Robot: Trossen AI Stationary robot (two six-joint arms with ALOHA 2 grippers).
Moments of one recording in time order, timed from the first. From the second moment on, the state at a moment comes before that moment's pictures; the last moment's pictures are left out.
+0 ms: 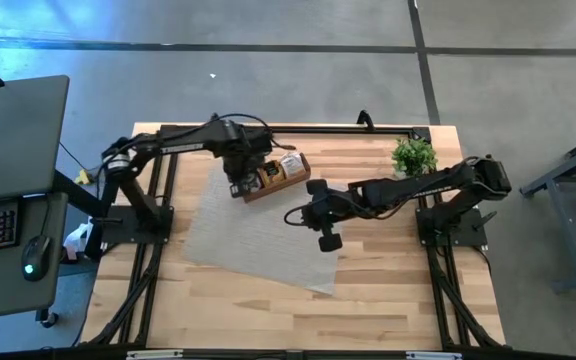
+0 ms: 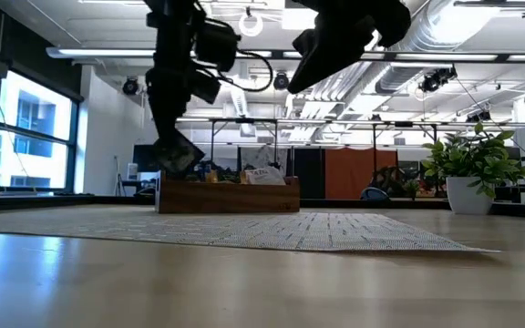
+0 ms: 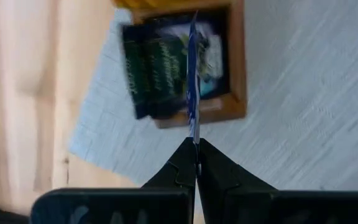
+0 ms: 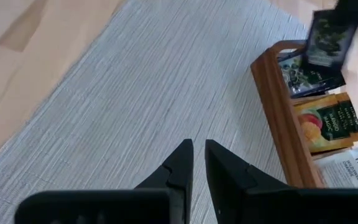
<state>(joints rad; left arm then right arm) 0.39 1.69 1.41 -1.24 -0.06 0.13 0.10 1.58 1.20 -0.44 0.10 -0.22</state>
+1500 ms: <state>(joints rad) 0.27 1.81 1.43 -1.17 -0.40 0.23 0.10 1.59 1.20 -0.37 0.05 -0.25</state>
